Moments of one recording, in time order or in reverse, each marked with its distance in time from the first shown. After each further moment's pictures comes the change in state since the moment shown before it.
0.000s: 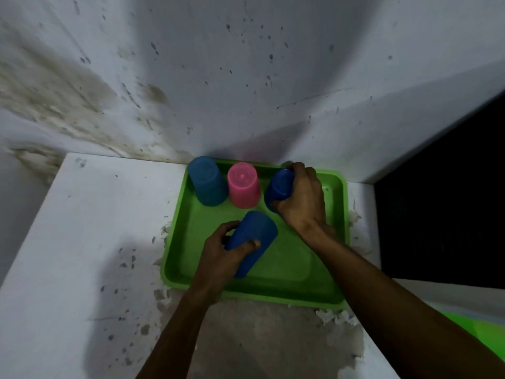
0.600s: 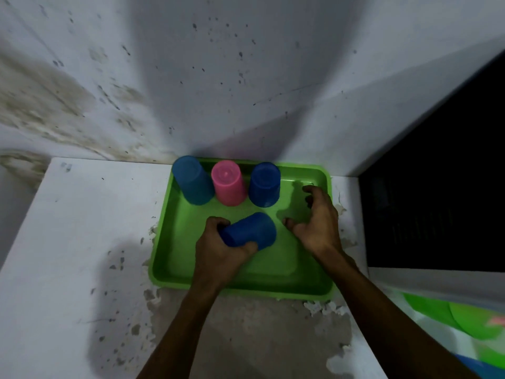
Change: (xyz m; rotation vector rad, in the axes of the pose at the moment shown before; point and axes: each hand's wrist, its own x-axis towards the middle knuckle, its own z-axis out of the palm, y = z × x) left_hand -0.006 0.004 0.021 0.350 0.143 0.200; right_hand -0.042 0.059 -0.022 0.111 0.007 0.158
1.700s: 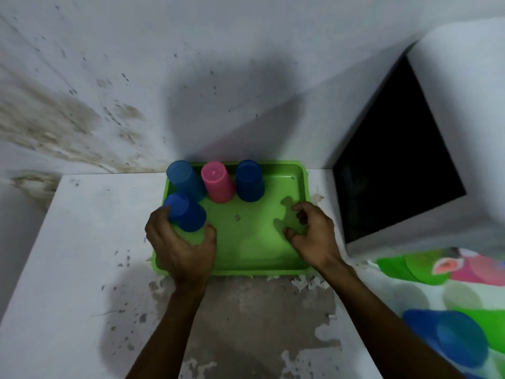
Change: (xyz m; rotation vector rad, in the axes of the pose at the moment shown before) left_hand -0.029 -0.009 -0.021 0.148 0.671 0.453; right_hand -0.068 0.013 -0.043 0.008 -0.021 -0.024
